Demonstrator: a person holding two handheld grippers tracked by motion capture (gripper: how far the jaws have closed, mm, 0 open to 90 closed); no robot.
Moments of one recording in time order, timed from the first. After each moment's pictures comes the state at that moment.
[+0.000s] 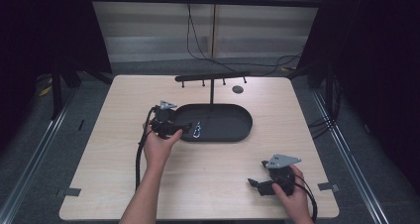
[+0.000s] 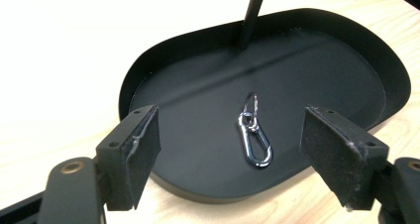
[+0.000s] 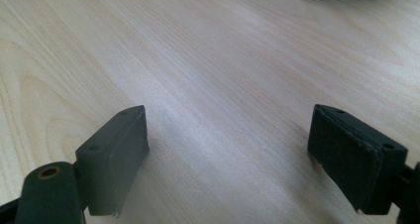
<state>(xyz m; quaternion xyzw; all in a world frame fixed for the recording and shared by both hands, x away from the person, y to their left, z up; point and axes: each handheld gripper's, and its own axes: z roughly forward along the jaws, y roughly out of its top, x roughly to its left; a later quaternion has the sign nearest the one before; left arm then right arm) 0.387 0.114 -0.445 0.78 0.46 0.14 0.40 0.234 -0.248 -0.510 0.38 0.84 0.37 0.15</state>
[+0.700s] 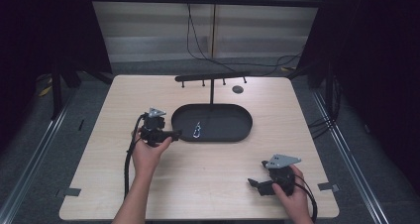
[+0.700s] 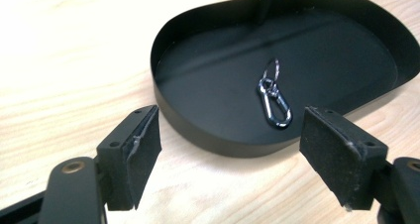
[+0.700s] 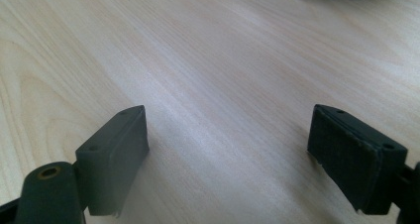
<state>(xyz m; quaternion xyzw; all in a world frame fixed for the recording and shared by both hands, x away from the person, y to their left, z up) 0.370 0.144 -0.455 0.77 0.47 0.14 0.40 0.234 -0.247 -0.510 0.38 0.84 0.37 0.15</state>
